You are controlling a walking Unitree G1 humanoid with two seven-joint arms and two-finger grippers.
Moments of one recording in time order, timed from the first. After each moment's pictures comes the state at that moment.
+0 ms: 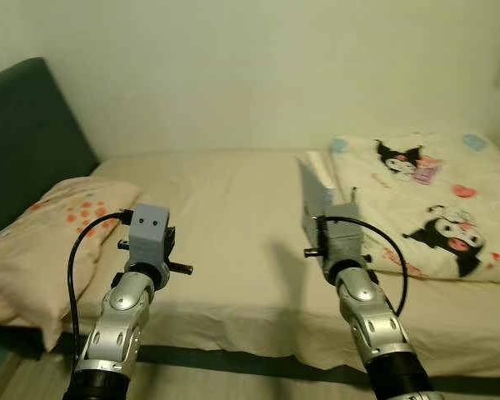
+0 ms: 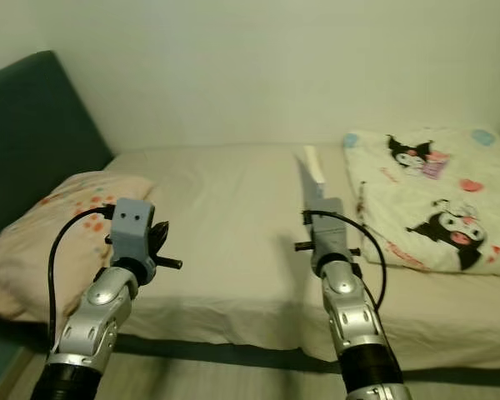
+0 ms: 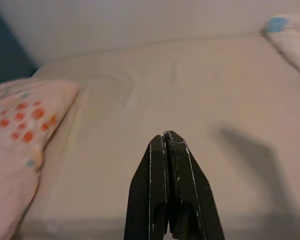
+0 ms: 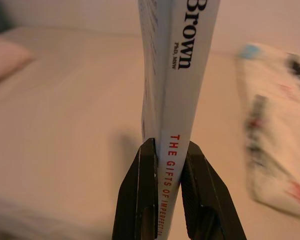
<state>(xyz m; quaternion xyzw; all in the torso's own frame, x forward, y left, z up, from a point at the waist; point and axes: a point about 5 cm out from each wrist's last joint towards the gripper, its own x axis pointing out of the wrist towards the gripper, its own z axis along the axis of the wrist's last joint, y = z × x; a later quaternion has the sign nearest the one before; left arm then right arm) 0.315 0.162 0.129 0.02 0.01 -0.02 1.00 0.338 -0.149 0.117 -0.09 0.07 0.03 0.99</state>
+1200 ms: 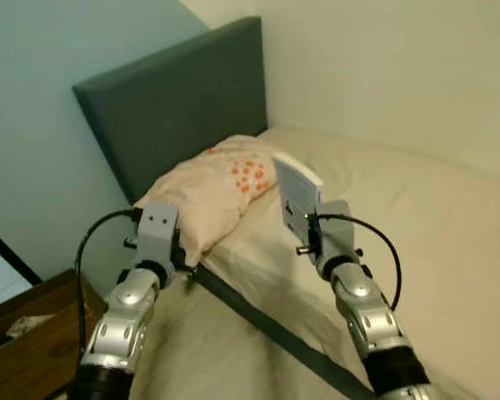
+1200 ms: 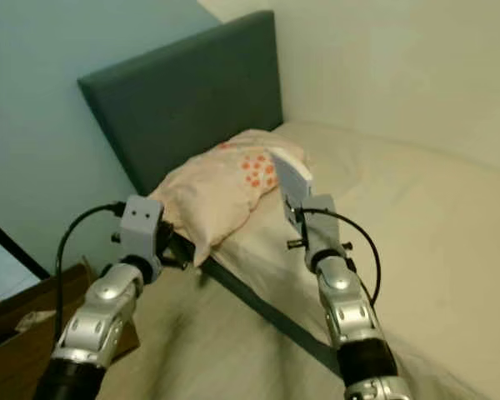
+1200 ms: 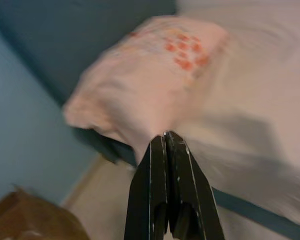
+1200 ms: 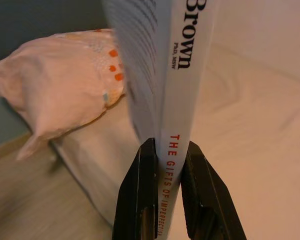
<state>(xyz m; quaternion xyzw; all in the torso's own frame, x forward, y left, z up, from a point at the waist) 0.321 0.155 0.136 0.06 0.02 -0.05 1.00 0.341 -0.161 0.120 -0.10 0.07 0.02 0.99</state>
